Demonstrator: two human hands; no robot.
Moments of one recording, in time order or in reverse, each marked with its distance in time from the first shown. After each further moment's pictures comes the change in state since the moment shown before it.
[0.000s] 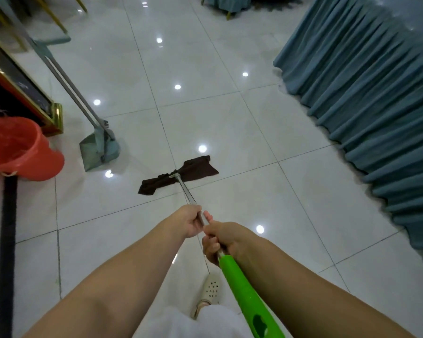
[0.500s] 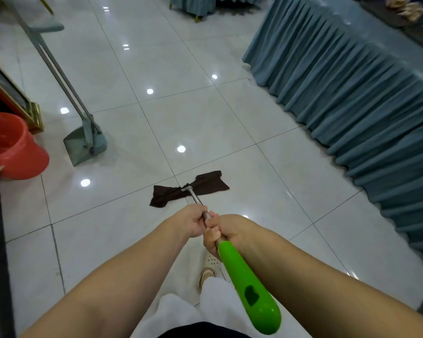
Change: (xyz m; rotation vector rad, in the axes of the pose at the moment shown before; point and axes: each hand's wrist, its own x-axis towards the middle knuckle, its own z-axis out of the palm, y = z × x) left_hand -0.097 -0.121 -0.109 0.180 -0.148 -0.086; right_hand -0.061 0.195 0.028 0.321 0.107 -0.090
